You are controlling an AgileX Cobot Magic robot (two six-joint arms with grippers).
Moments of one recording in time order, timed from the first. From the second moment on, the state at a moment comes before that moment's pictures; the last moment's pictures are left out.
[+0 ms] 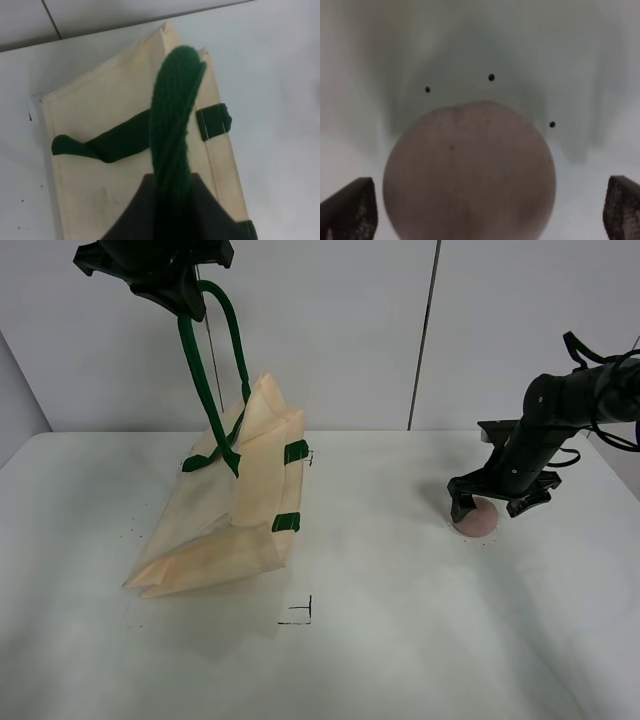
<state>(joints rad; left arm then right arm) -0.33 1.90 -2.16 0.00 1.17 -0.12 0.04 2.12 -1.39 0.10 0.69 -0.16</state>
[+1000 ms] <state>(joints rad) -0.33 1.90 -2.16 0.00 1.17 -0.11 0.06 1.99 -1.58 0.35 0.86 -0.32</state>
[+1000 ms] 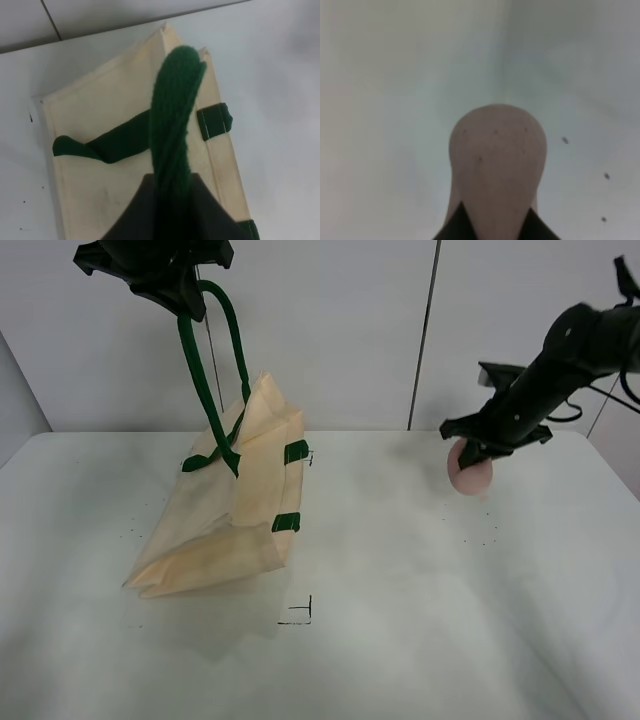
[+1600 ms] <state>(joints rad) -0.33 1.86 -2.16 0.03 1.17 -0.10 0.46 2.04 -1.76 0.61 0.75 -0.46</state>
